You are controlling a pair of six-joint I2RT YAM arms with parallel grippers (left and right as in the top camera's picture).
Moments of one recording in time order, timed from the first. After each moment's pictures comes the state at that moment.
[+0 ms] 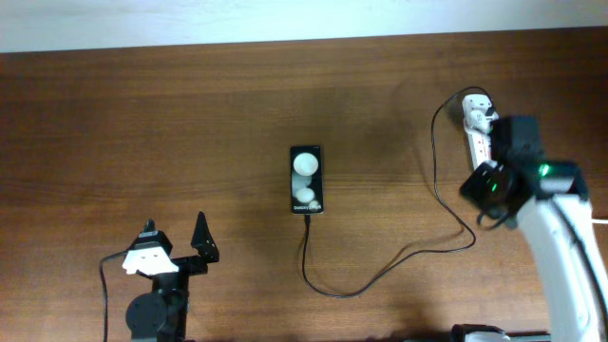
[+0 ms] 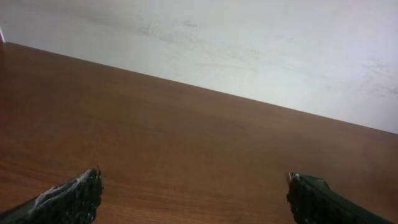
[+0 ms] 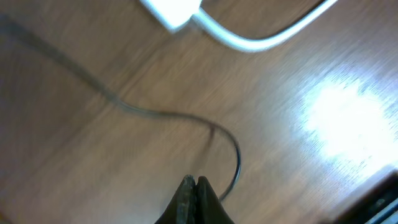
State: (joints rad) left arm 0.00 0.01 0.02 -0.08 -0.03 -0.22; right arm -0.12 1.35 1.19 -1.16 0.18 0.67
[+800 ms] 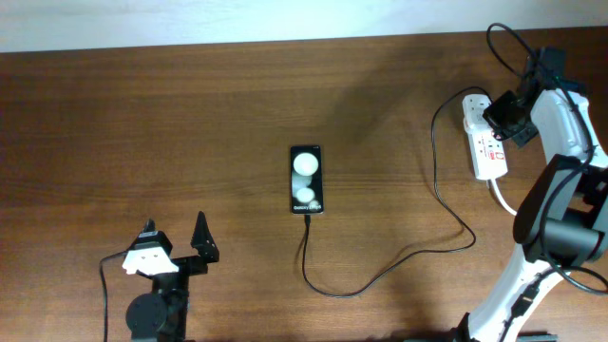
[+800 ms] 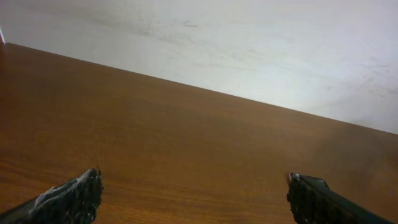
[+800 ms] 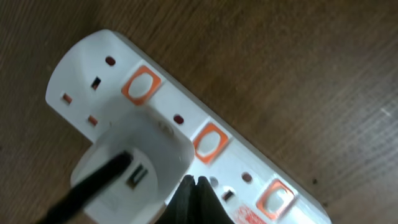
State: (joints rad) left arm 0.00 0.01 0.02 -0.08 -0.03 -0.22; right arm -0.34 2.14 1.71 -0.82 0.00 0.60
